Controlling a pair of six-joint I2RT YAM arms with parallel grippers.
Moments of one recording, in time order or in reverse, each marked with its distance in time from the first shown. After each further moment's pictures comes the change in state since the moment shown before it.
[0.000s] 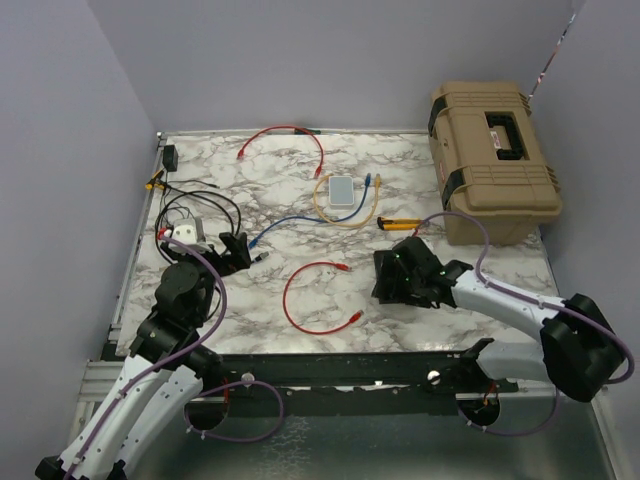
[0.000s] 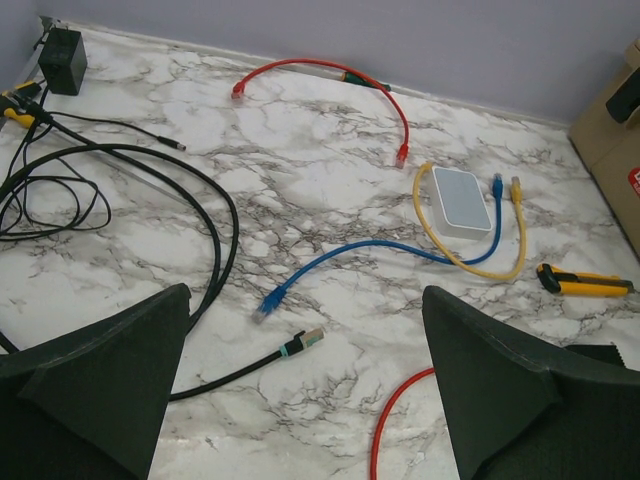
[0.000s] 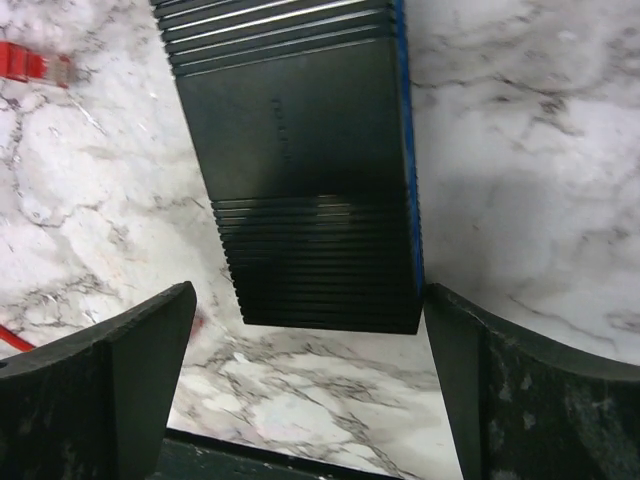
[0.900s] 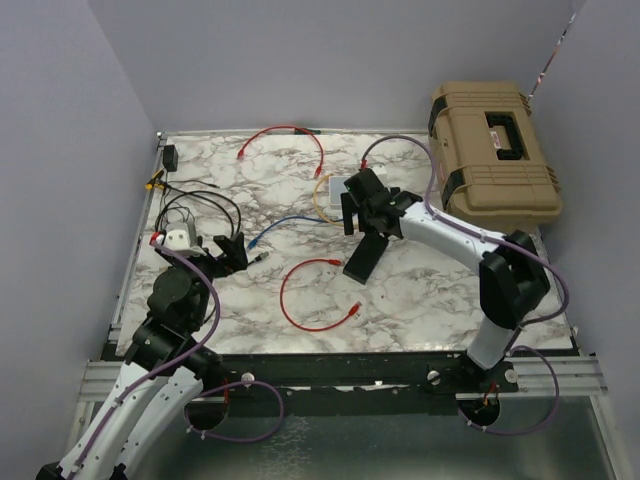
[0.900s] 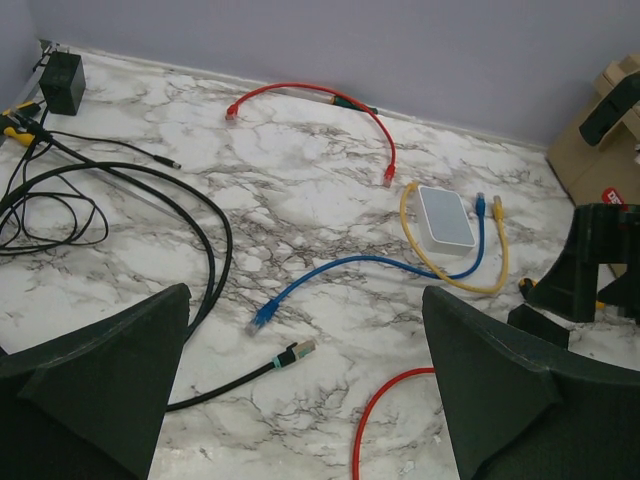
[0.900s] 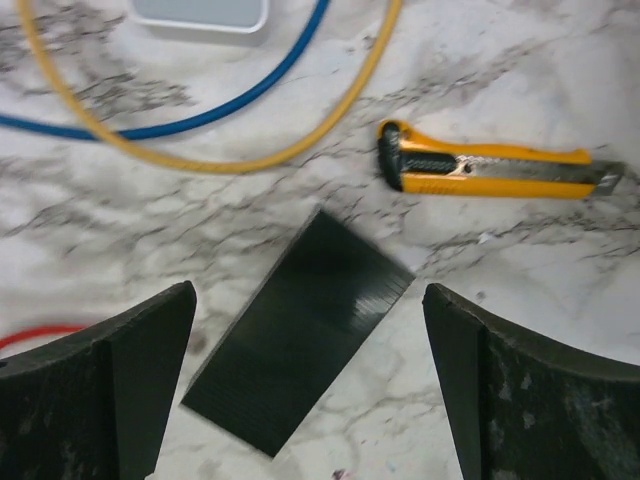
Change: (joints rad) left arm -0.001 -0.056 0.001 0.001 0.004 0.002; right arm 0.034 0.499 0.732 -0.111 0.298 -0.368
